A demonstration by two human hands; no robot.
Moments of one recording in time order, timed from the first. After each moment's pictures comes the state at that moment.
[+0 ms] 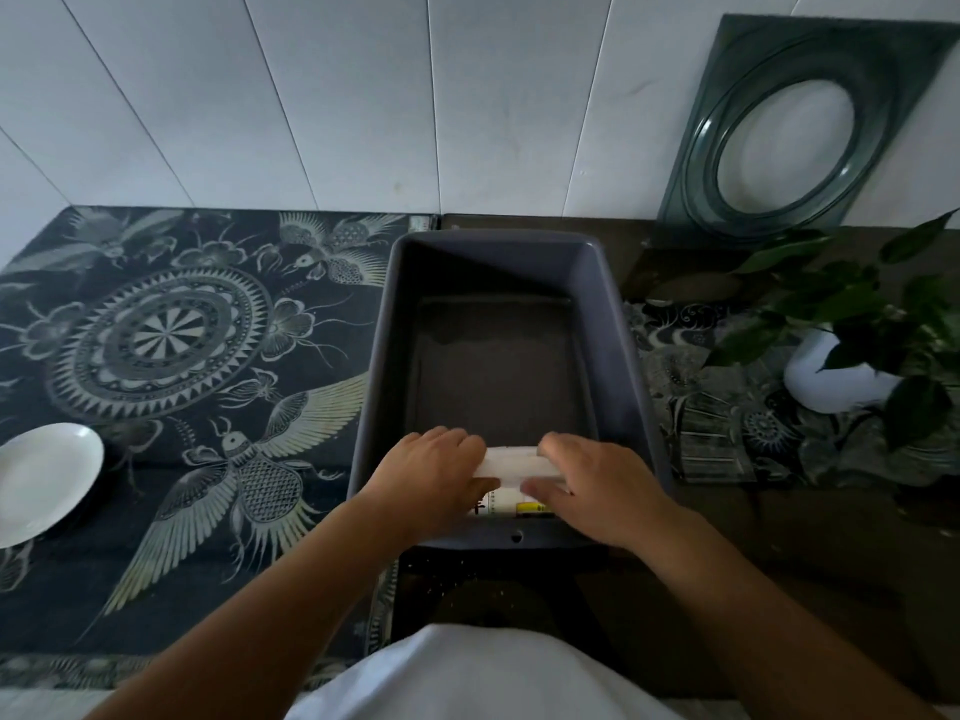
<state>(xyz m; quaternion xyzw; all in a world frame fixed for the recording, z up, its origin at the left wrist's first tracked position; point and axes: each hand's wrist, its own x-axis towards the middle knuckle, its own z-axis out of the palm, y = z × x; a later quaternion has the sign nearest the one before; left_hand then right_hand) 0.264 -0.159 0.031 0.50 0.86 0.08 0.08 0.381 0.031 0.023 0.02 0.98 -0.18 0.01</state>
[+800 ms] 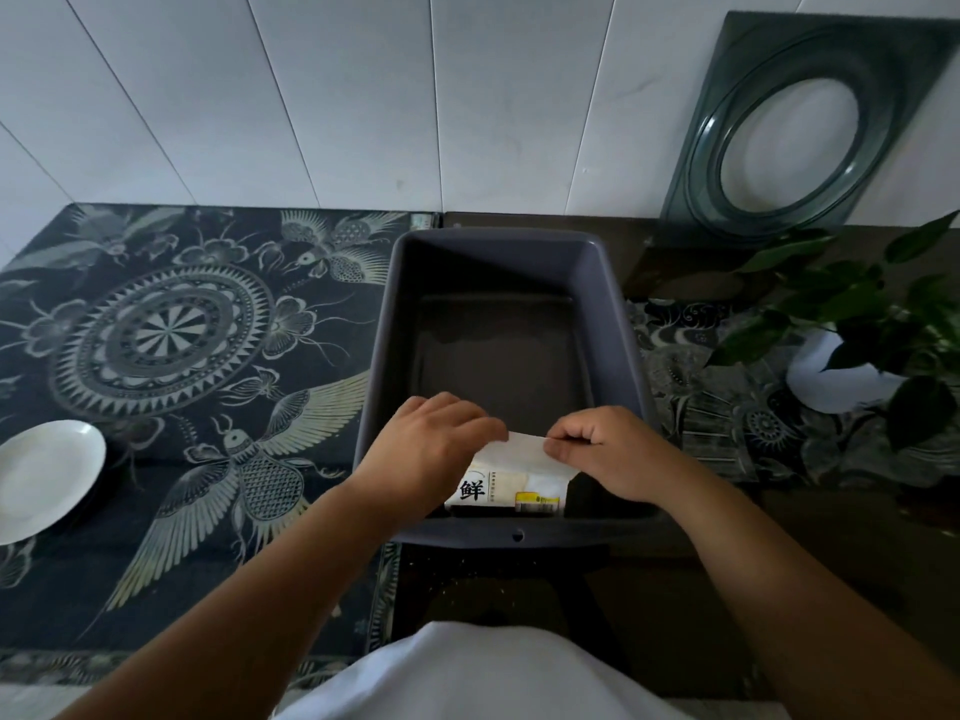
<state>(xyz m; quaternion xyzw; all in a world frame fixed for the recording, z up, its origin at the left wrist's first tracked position) 0.254 -0.166 0.051 0.55 0.81 0.19 -0.02 0.363 0.054 0.050 0.08 0.90 -0.41 0.09</state>
